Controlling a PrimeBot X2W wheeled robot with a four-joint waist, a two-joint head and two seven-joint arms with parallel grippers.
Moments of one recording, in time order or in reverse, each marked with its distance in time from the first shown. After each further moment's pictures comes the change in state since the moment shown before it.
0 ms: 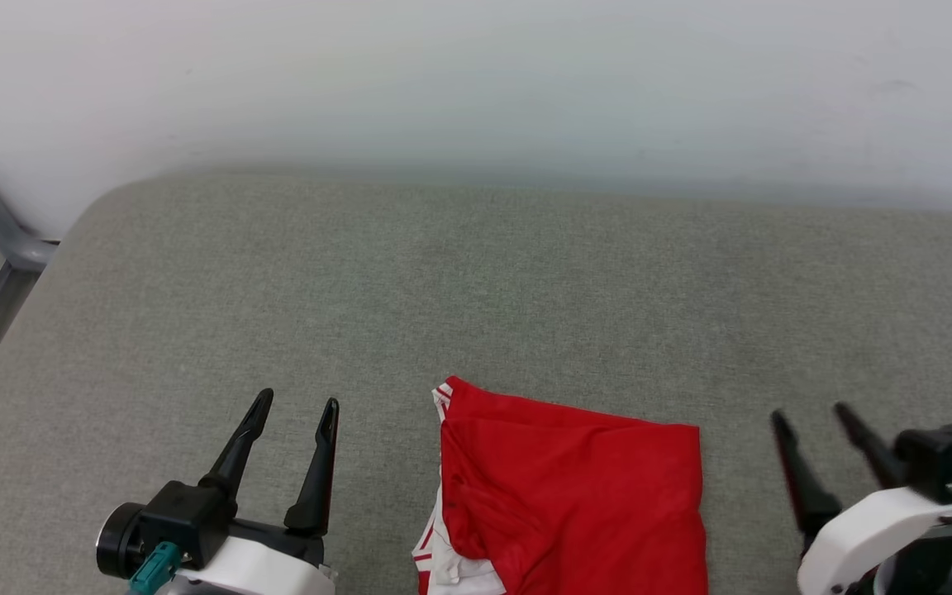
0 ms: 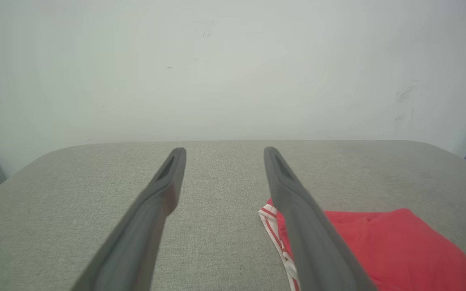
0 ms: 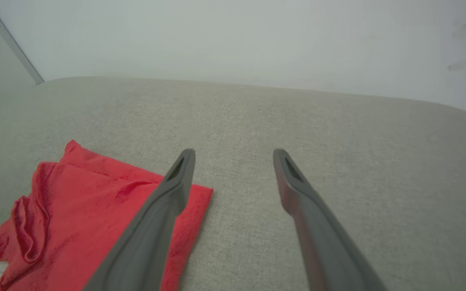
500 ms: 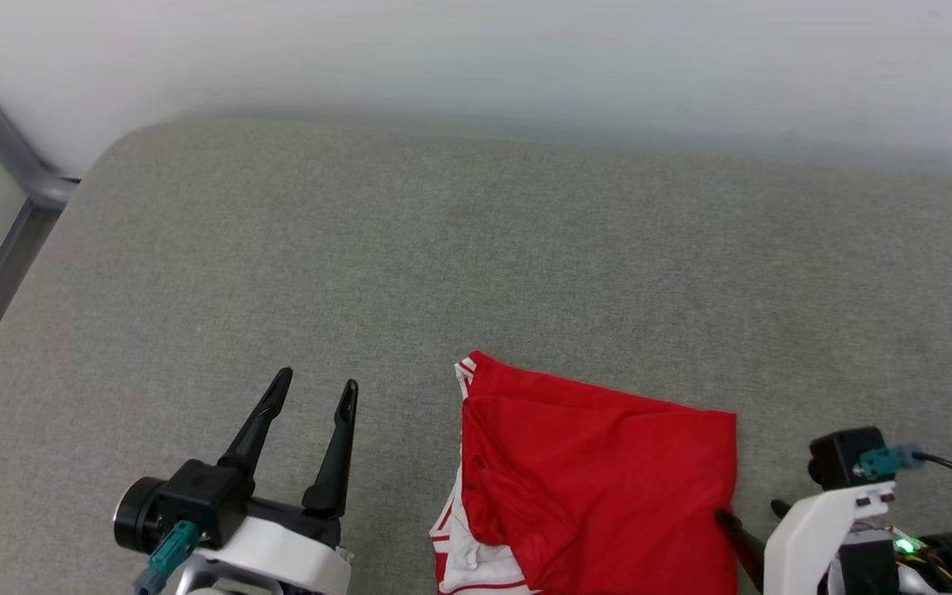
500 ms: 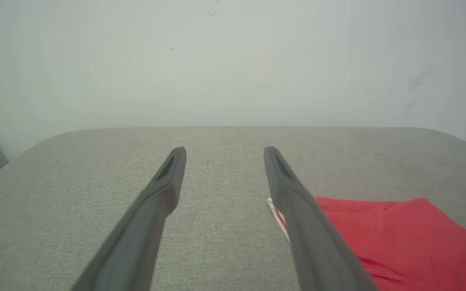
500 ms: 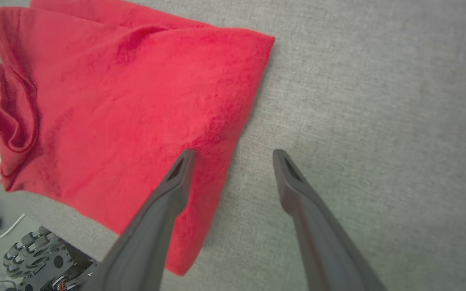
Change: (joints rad) left arm -0.047 -0.005 -0.028 0.013 0.007 -0.005 0.000; right arm 0.013 0.020 0.059 -0.017 0.058 0.000 0.564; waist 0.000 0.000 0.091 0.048
